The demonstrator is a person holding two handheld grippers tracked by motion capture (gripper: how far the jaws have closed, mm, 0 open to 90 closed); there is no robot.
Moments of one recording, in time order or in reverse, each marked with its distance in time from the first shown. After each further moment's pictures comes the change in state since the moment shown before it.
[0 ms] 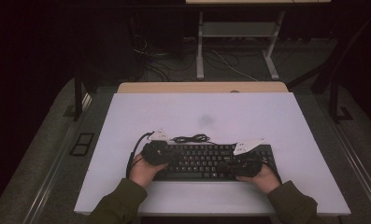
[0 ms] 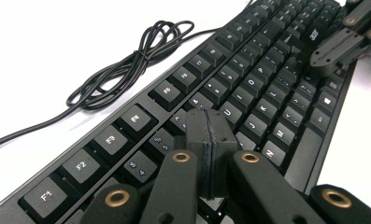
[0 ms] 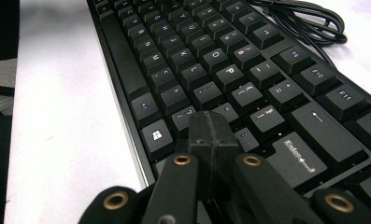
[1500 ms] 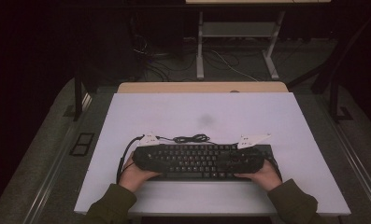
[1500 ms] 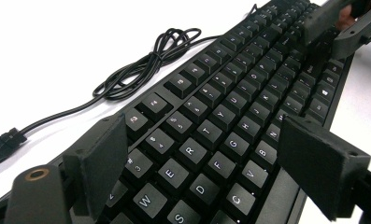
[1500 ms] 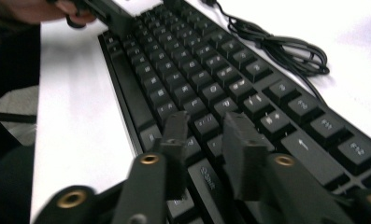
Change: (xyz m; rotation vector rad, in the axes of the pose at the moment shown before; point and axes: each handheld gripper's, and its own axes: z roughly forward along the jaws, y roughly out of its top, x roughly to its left) left arm 0.005 -0.020 -0.019 -0.088 0.020 0.026; right arm -0.003 0.011 -0.010 -0.109 0.031 0.060
